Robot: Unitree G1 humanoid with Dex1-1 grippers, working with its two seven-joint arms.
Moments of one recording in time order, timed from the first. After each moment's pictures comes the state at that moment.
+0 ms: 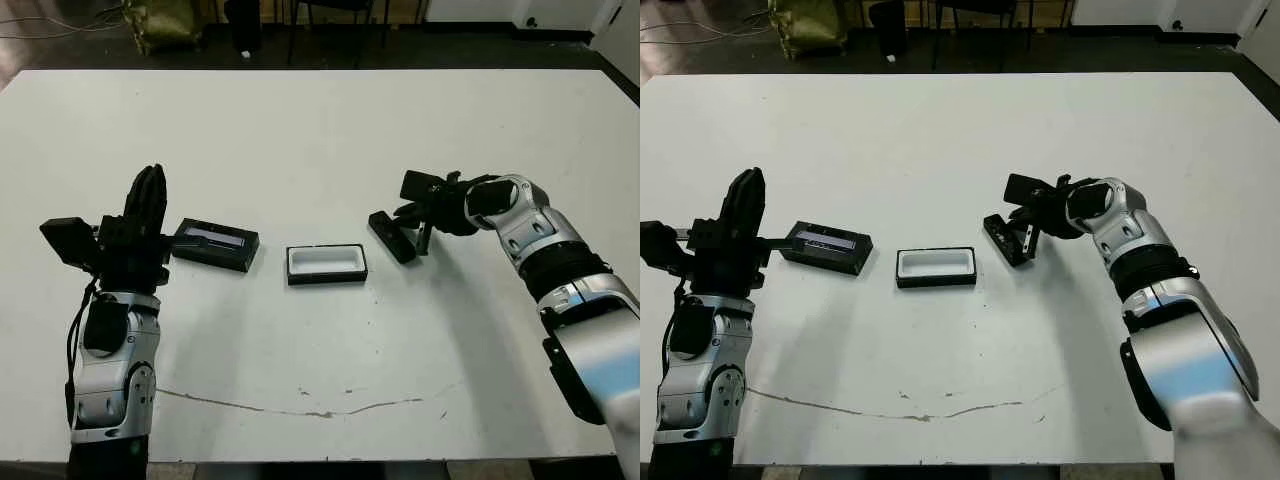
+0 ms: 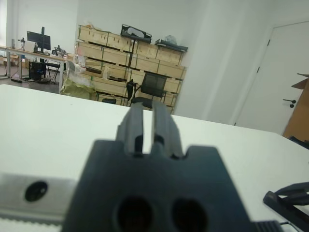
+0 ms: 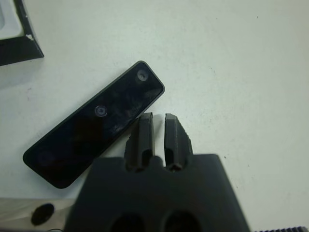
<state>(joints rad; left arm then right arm) -0.09 0.13 0.17 -0.16 -0.33 -0.07 -0.16 -0.96 -0.45 0.40 1.00 -0.34 -0.10 0.93</state>
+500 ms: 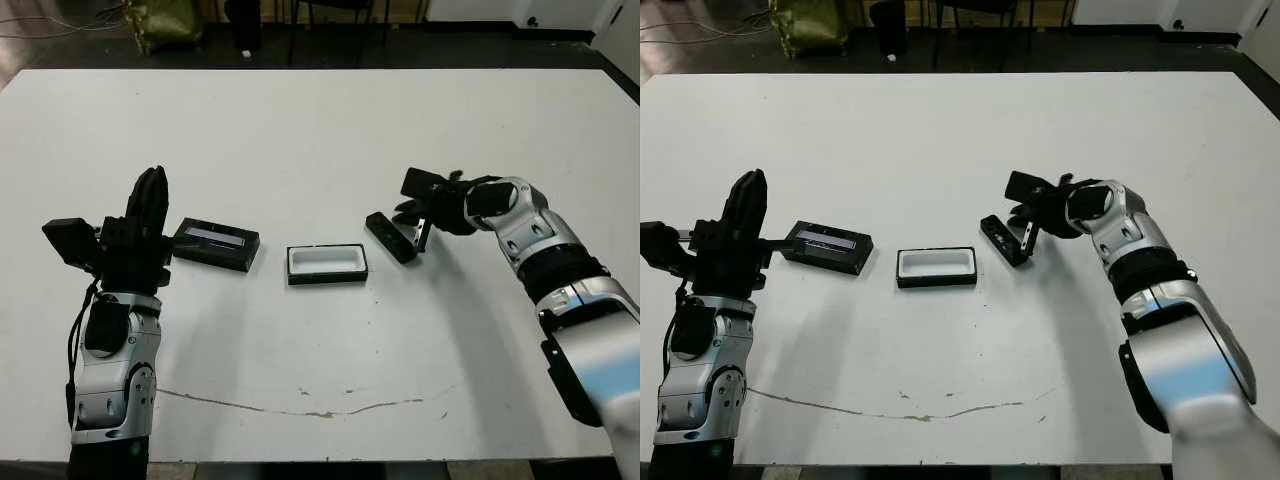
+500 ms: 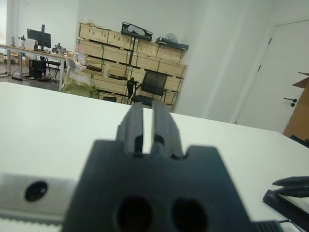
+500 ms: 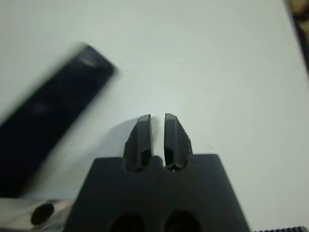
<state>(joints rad) -0.09 0.13 0.17 -0.16 -0.33 -0.06 -0.16 -0.89 -0.45 0.33 0.93 -0.34 -0.02 0.66</state>
